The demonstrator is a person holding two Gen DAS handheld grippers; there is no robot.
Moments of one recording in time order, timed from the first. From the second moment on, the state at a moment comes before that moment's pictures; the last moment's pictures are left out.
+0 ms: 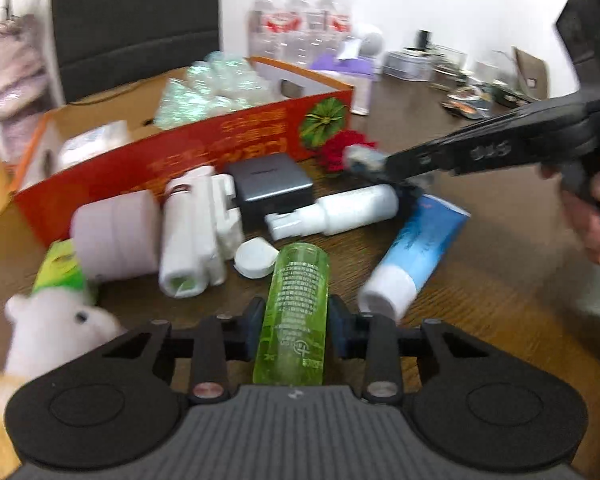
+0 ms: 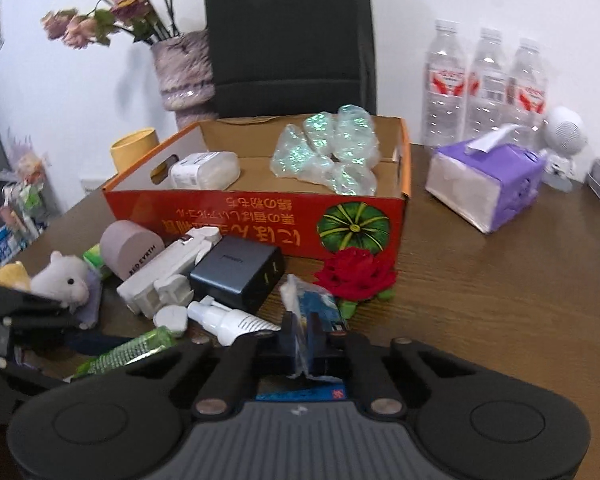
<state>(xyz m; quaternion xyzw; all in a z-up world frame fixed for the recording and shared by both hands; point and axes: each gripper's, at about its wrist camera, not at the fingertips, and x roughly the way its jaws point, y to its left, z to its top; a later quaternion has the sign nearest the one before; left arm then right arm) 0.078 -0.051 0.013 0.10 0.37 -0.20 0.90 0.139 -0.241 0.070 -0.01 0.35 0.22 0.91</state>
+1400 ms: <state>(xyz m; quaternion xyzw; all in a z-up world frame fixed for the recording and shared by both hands) 0.317 0.014 0.108 -0.10 0.45 -0.02 0.89 0.326 -0.164 0.108 0.02 0.47 0.13 0.87</state>
